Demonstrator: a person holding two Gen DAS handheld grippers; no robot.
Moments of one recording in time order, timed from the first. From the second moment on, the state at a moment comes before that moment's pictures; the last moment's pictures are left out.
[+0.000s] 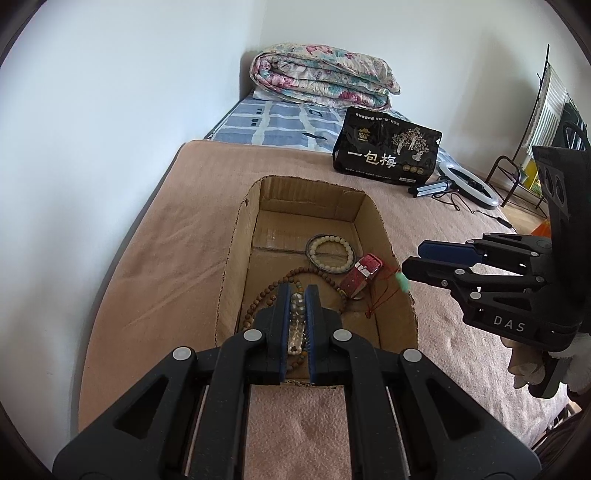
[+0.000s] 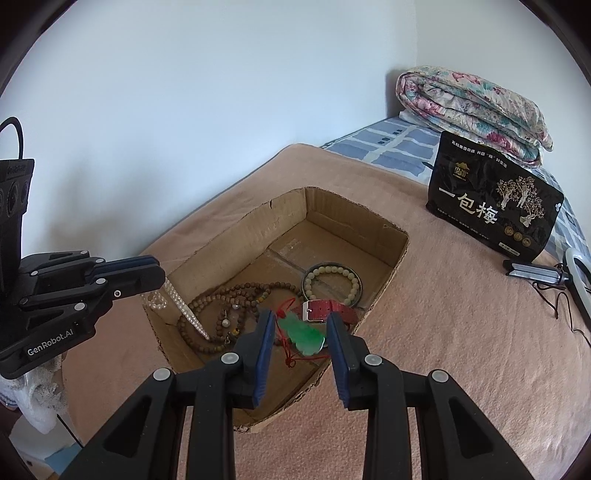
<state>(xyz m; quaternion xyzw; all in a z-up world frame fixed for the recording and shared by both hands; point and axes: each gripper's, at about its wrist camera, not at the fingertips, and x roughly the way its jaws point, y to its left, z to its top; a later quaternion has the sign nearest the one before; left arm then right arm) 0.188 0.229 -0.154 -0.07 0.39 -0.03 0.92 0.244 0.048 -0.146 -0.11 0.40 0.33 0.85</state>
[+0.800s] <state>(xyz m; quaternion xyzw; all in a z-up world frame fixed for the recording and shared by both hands) 0.178 0.226 -0.146 -0.05 0.37 -0.01 0.93 0.236 0.039 -0.130 -0.12 0.36 0.29 0.88</state>
